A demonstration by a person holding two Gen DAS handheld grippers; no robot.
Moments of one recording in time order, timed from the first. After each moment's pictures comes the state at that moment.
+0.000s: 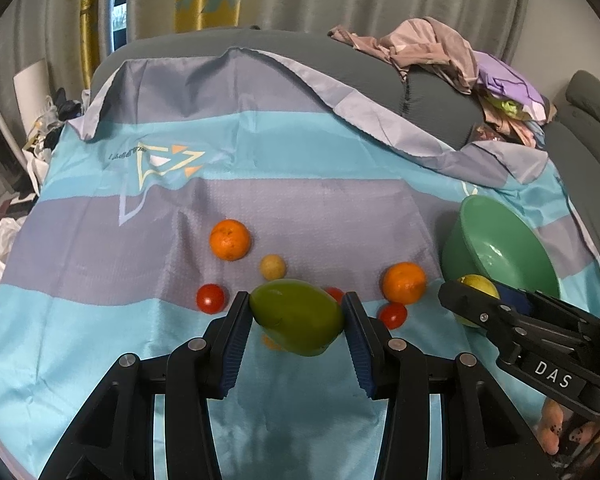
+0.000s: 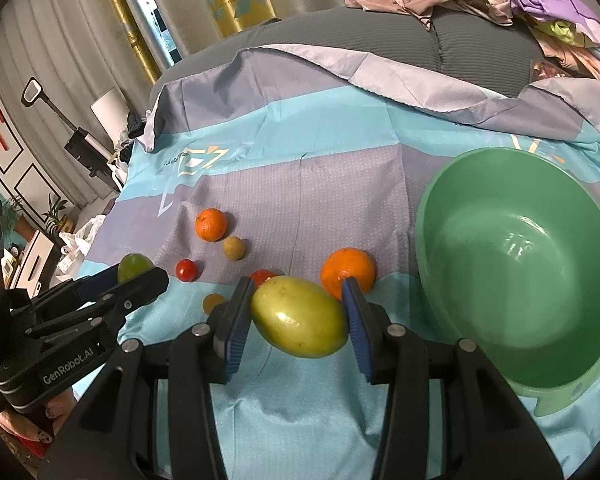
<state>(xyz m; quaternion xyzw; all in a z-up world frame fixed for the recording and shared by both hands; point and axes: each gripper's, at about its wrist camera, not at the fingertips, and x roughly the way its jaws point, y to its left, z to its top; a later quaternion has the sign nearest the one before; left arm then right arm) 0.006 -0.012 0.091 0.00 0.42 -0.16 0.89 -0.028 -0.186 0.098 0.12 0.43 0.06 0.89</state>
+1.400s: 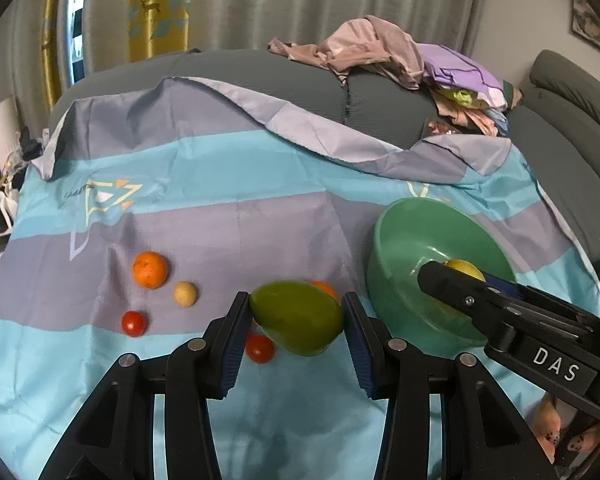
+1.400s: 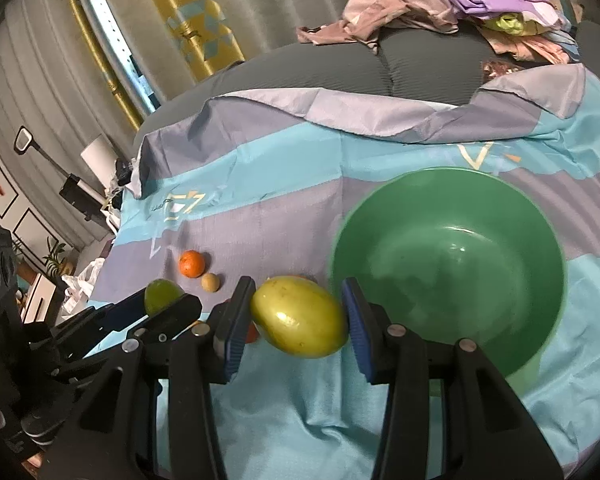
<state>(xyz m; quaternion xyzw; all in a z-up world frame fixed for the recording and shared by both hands) -0.012 -0.092 0.111 0.01 0.40 -0.21 0.89 -0.053 -0.249 0.126 0.17 0.39 0.02 0.91</state>
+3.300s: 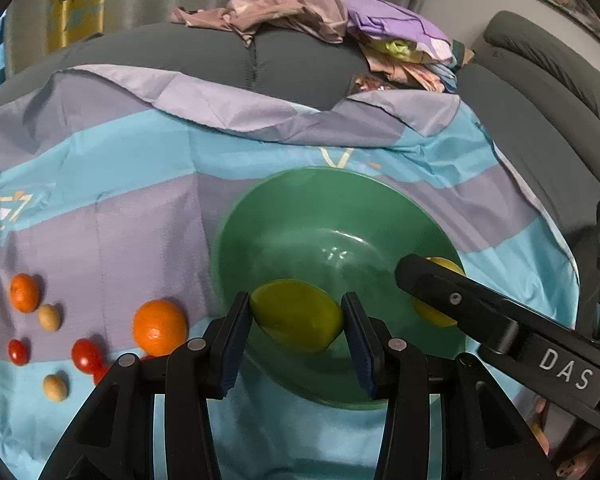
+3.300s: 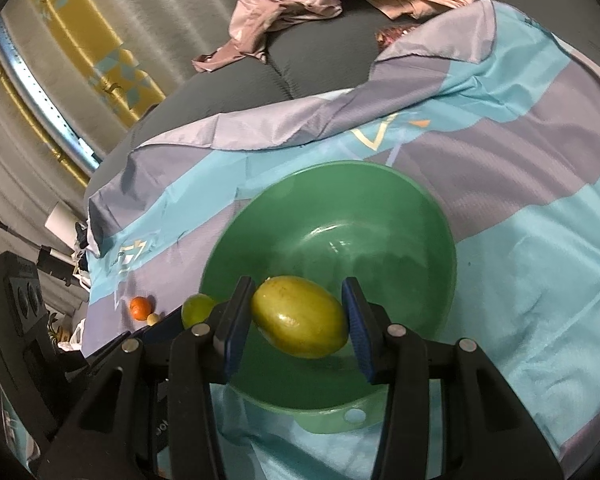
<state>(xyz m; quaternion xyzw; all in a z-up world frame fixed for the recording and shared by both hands) -0.001 -0.206 0.083 0.03 0.44 -0.30 0.85 -0.068 -0.348 0.105 0.27 0.39 -0.08 0.88</state>
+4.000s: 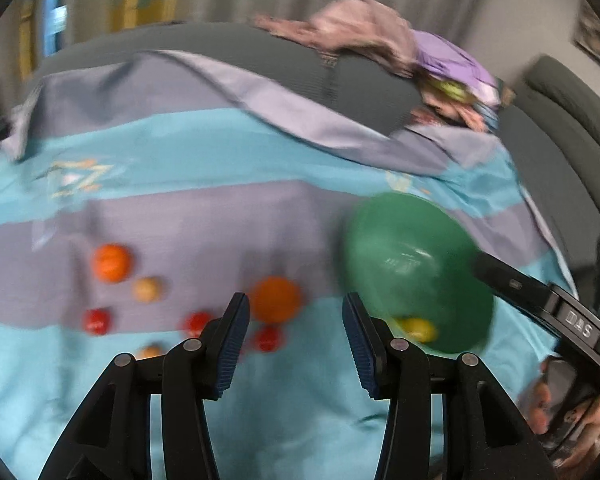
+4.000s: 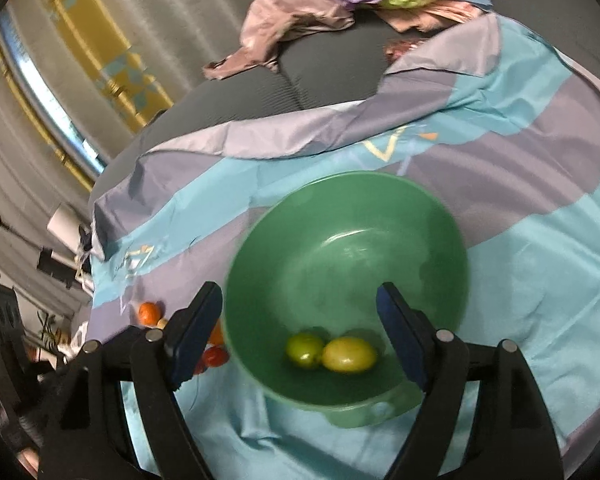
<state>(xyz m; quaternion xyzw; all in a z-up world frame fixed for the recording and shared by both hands) 0.016 -0.084 0.114 -0.01 0.44 -0.23 0.87 -0.065 -0.317 0.125 0.24 0.38 -0.06 0.89</state>
